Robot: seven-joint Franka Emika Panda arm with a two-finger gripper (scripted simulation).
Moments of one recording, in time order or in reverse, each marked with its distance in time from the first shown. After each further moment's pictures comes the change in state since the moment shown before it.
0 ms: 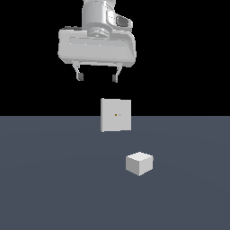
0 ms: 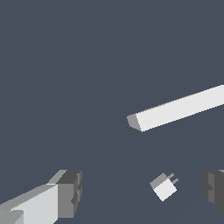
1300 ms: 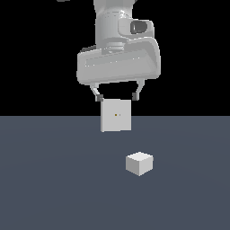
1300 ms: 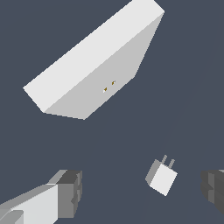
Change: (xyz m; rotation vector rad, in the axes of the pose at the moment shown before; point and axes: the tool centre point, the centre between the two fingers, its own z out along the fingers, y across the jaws) arm -0.041 0.050 0.055 -0.058 0.054 0.393
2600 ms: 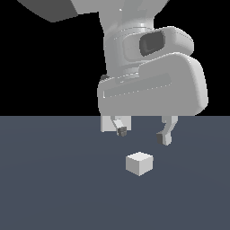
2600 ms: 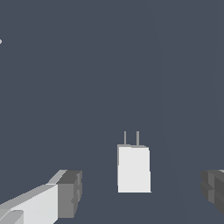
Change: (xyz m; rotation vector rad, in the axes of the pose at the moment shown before) arm -0.056 0.062 0.073 -0.079 0.069 0.511
